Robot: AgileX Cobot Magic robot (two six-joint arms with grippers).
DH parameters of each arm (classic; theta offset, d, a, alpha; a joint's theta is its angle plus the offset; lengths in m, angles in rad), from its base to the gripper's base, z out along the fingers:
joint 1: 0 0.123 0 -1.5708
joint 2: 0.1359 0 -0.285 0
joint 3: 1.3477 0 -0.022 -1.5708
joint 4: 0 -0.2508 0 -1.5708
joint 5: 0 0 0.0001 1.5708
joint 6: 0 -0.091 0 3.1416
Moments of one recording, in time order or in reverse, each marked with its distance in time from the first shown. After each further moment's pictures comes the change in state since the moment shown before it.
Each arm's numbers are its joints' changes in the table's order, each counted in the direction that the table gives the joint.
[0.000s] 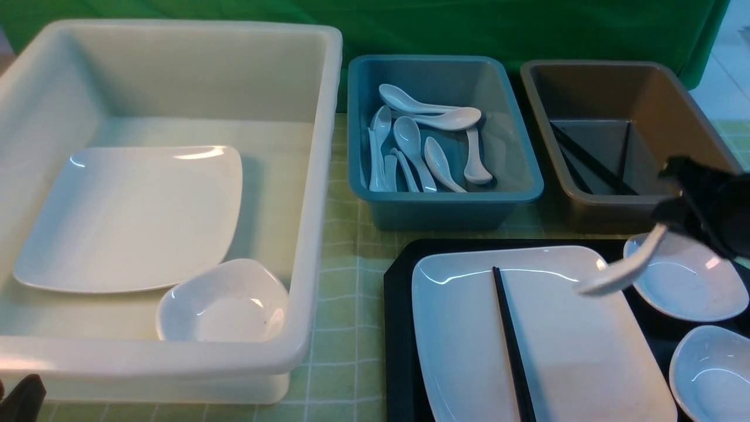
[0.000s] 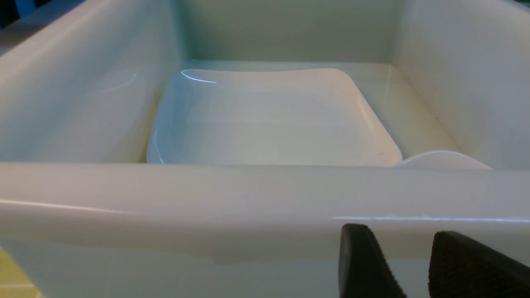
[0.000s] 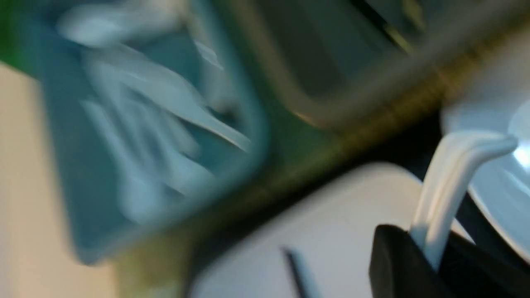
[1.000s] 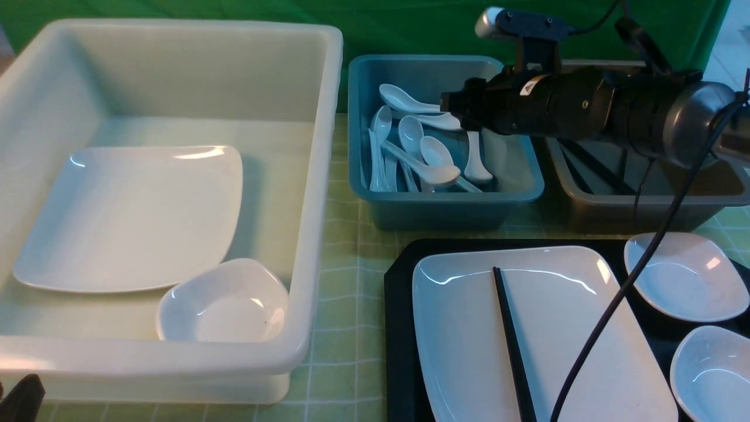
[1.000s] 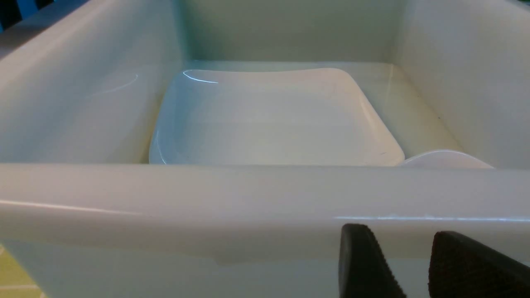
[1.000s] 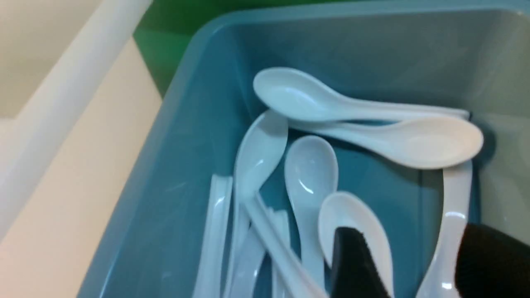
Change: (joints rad) right arm 0.213 0.824 -0.737 -0.018 0.164 0.438; left arm 0.000 0.000 0.000 -0.008 0.000 0.000
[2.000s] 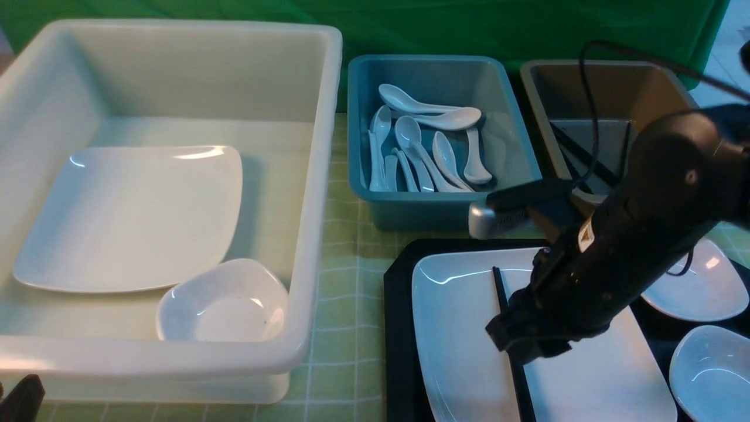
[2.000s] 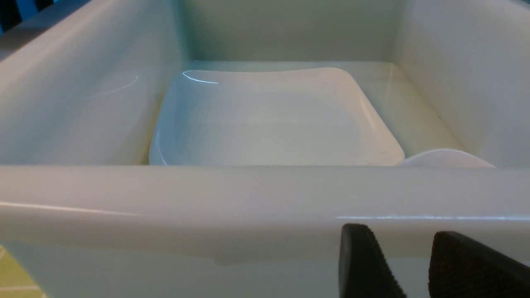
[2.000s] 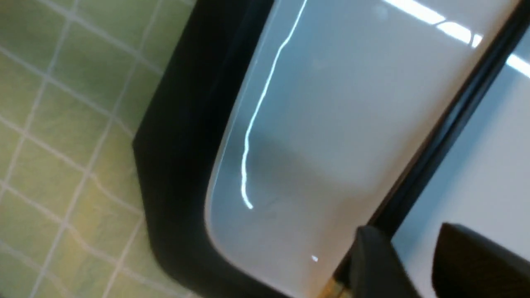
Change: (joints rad) right arm 0.214 -0.456 0.478 0.159 -0.770 -0.066; left arm 0.000 0.000 0.000 -0.005 0.000 0.000
